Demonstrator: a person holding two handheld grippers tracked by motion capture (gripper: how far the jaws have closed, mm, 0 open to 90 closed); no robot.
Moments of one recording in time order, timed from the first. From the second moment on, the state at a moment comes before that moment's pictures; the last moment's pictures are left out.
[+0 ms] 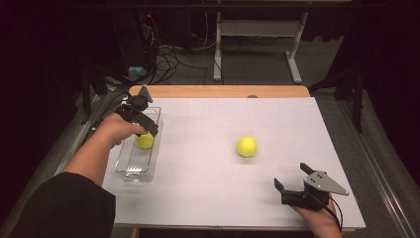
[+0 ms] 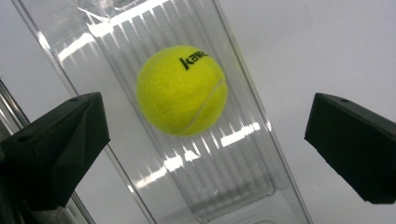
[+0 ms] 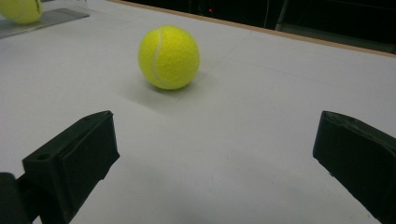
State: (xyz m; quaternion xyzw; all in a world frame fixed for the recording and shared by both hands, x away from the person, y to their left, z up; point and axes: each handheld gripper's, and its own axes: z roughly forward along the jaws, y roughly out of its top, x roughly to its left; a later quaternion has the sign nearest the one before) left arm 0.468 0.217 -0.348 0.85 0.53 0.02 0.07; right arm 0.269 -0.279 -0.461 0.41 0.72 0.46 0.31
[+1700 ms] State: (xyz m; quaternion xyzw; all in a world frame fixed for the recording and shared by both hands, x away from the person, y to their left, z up) left arm 0.387 0.097 -0.391 0.91 0.39 0.00 0.11; right arm 0.274 -0.270 -0.464 0.41 0.73 0.46 0.31
